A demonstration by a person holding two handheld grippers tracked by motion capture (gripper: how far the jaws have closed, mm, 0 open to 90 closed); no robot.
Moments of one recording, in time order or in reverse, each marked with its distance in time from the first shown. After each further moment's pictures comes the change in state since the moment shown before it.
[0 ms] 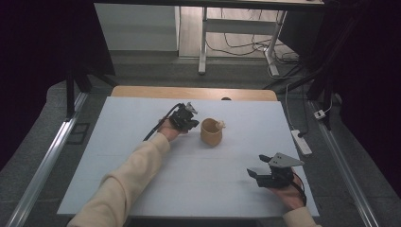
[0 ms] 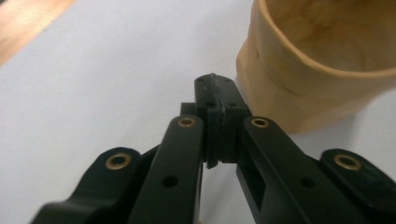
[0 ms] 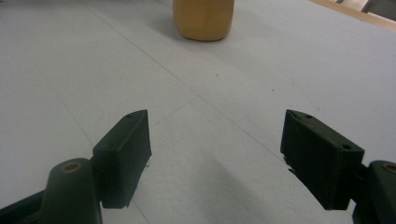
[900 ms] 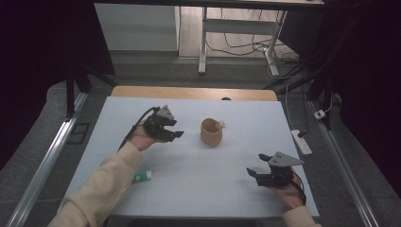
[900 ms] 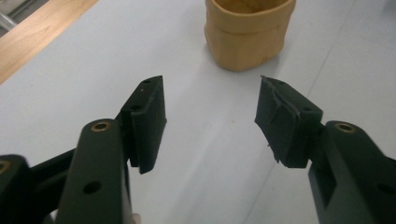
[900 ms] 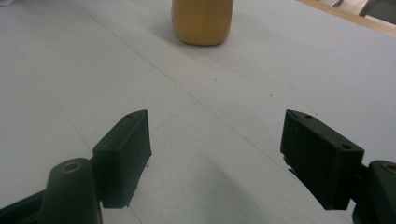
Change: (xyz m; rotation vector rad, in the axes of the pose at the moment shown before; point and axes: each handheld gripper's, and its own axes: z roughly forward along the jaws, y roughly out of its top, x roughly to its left) left arm -0.018 -0.047 -0.099 -0.061 -0.017 -0.003; right arm -0.001 0.003 0.002 -0.017 0.007 0.003
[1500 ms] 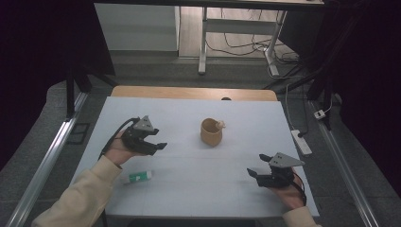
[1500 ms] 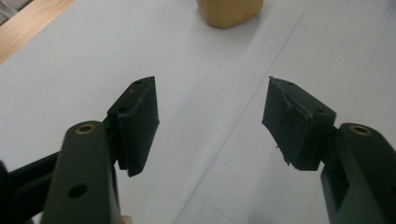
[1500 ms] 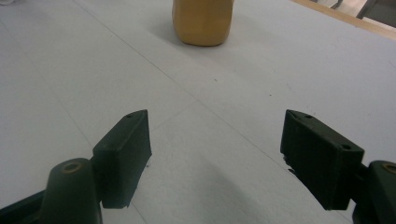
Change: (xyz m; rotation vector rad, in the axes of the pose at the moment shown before) left arm -0.015 -0.046 -0.052 0.019 0.022 0.022; right arm 0.002 0.000 -0.004 0.003 -0.005 -0.009
